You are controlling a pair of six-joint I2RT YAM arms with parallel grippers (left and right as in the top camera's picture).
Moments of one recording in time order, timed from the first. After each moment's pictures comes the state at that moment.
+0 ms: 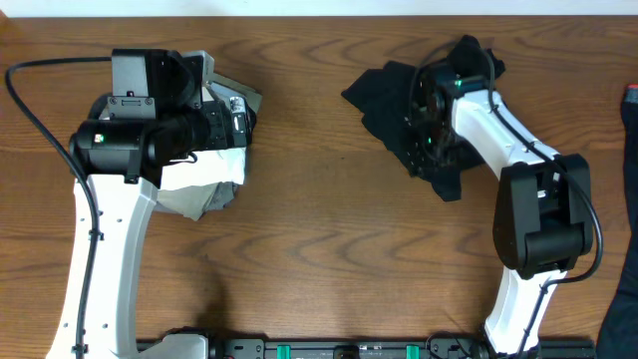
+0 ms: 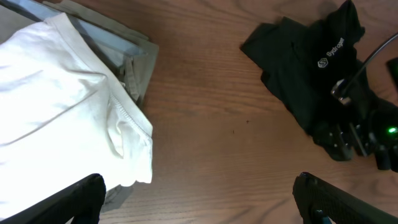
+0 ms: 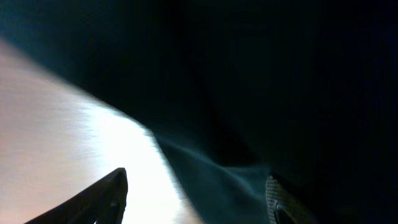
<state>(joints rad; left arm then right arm) -0.05 1.39 1.48 -1.02 0.30 -0.14 0.21 2.07 1.47 -1.02 0.00 -0.03</state>
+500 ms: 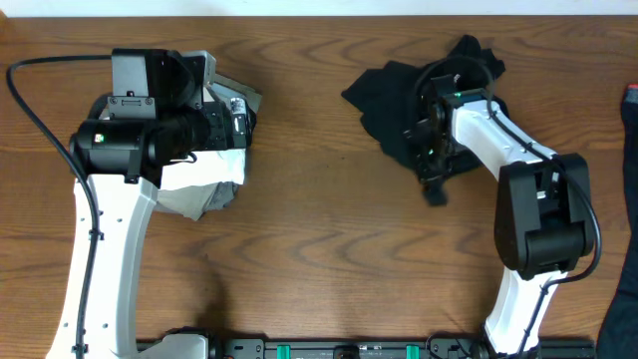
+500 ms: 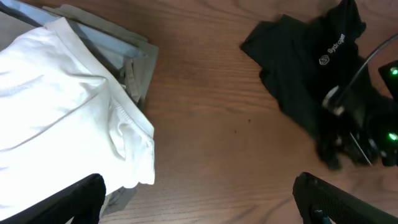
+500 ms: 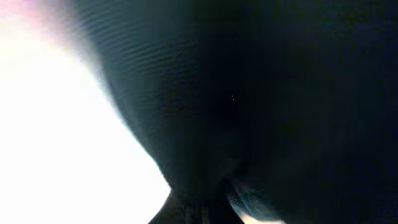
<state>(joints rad) -0.05 1.39 1.48 -1.02 0.30 -0.12 0.22 2.06 1.44 -1.08 -0.20 -0.20</state>
